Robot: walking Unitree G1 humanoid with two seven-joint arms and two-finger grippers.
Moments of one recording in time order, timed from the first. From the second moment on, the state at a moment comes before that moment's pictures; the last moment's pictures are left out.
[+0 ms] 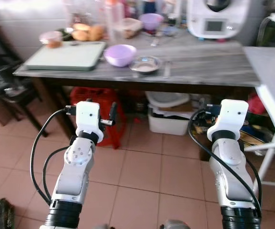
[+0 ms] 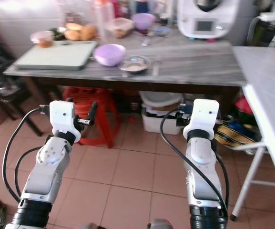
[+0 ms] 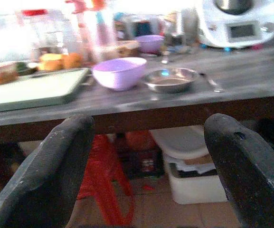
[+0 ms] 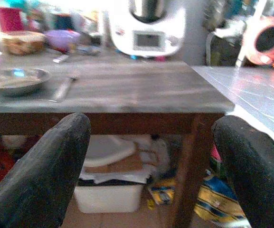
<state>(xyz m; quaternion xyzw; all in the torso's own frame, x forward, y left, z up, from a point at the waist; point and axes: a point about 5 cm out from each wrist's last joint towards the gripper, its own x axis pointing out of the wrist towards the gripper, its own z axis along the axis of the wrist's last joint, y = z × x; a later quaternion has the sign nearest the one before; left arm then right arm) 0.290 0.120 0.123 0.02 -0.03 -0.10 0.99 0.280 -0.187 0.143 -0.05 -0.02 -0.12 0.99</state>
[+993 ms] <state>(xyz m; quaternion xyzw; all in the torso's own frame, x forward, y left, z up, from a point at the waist) 0.273 0.126 0.114 0.03 -0.02 -0.11 0.99 0.247 -0.199 0.129 -0.11 -0.03 -0.12 0.99</state>
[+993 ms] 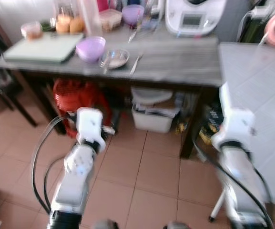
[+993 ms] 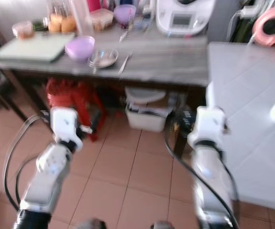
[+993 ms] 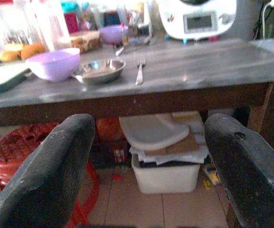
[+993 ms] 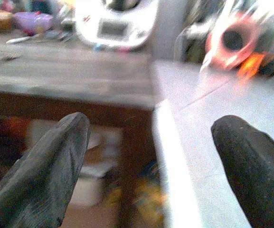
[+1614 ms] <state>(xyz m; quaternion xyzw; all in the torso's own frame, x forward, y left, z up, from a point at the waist) 0.259 0.140 0.116 0.04 -0.02 -0.11 0.99 0.204 -0.188 0.119 -0.12 -0.02 -0.10 0.99</state>
